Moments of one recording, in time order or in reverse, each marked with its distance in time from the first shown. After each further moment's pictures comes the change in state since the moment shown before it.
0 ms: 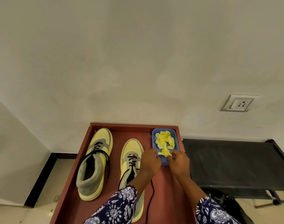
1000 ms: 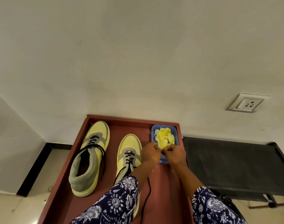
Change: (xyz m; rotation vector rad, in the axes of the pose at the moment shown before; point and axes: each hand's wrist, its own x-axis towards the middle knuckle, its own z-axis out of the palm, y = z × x) left_hand 0.038 0.003 0.026 -0.136 -0.063 -0.246; right_hand 0.037 -0.004 0.008 -0.026 -0.155 0.081
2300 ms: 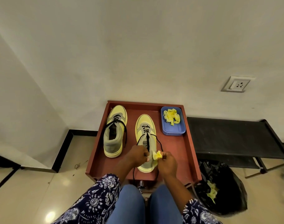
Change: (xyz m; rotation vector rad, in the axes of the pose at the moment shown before) left_hand -0.132 -0.094 -0.110 0.531 -0.371 0.338; right_hand -0.198 -0.021 0.060 0.315 0.116 0.209
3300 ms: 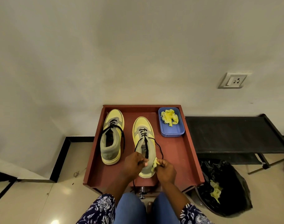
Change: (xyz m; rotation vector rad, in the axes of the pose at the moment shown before) left_hand -0.010 -0.019 0.027 -0.271 0.283 -0.019; right_hand 0.007 0.026 0.024 0.163 0.009 0.120
